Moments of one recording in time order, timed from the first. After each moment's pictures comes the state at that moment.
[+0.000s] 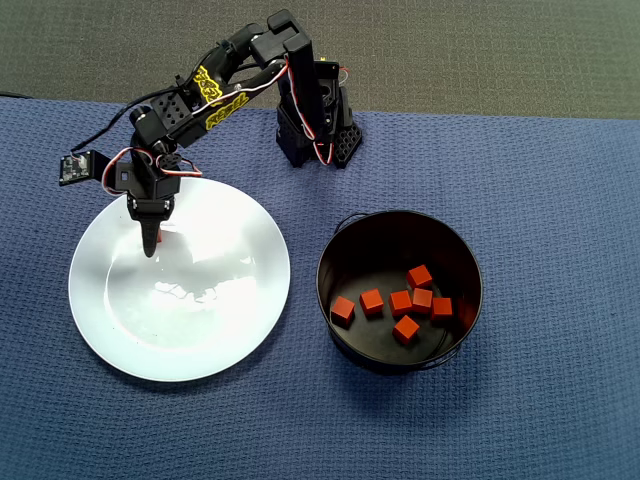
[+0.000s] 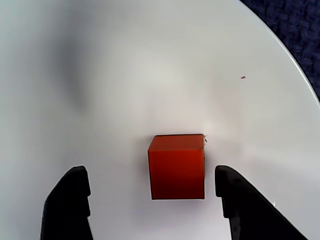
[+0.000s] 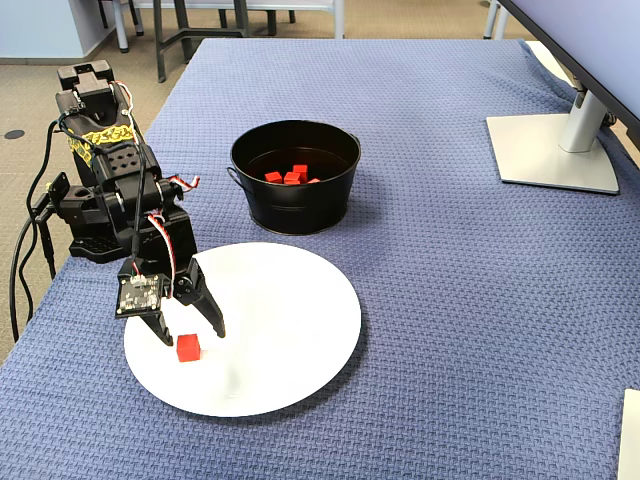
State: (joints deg) arm 56.2 79.7 100.3 51.2 -67.8
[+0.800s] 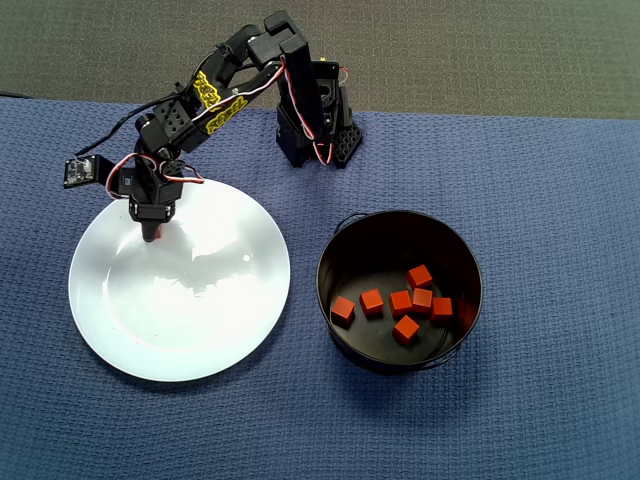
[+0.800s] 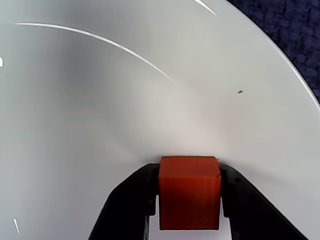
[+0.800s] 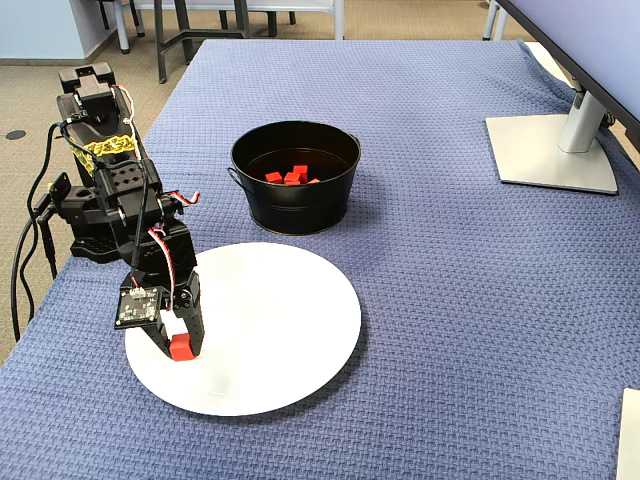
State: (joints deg) arm 56.9 78.0 105.4 42.7 -66.6
